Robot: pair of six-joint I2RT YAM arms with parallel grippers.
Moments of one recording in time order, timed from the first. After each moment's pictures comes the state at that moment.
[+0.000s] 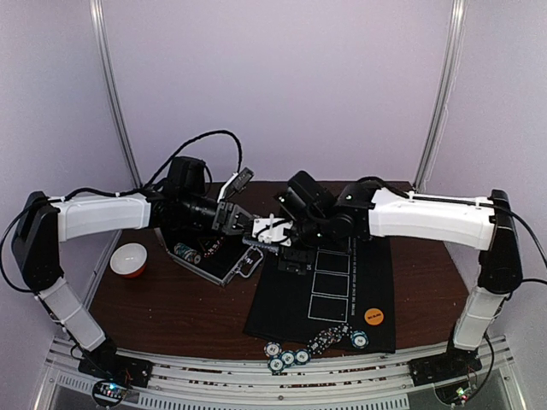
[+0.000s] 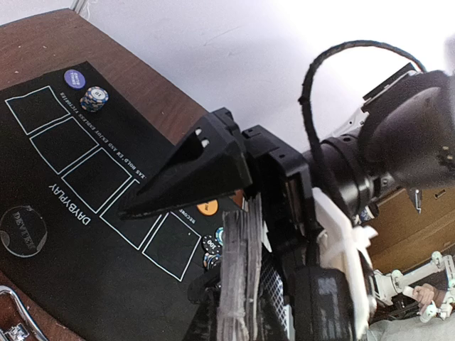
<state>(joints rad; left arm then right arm) -0.61 1.64 1.15 -0.02 1.04 -0.31 1.03 1.80 1.58 -0.68 0.22 -0.59</state>
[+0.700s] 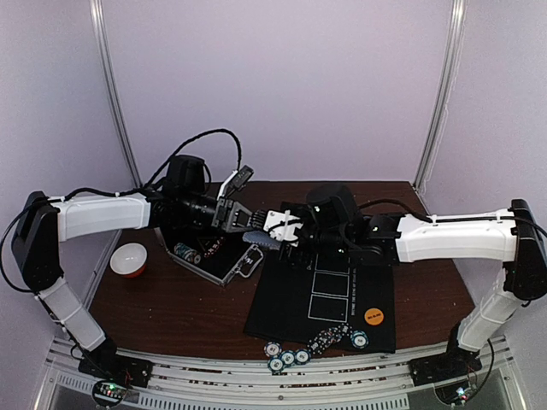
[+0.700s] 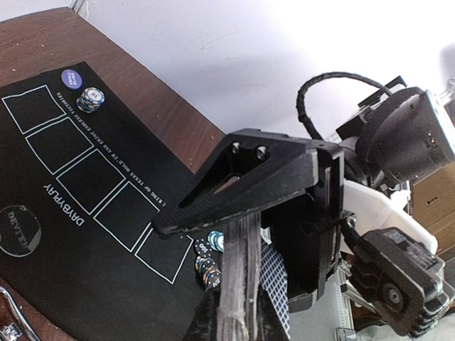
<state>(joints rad) -0.61 1.63 1.15 0.02 1.07 -0.37 1.03 1.59 1.16 -0.04 0.14 -0.57</state>
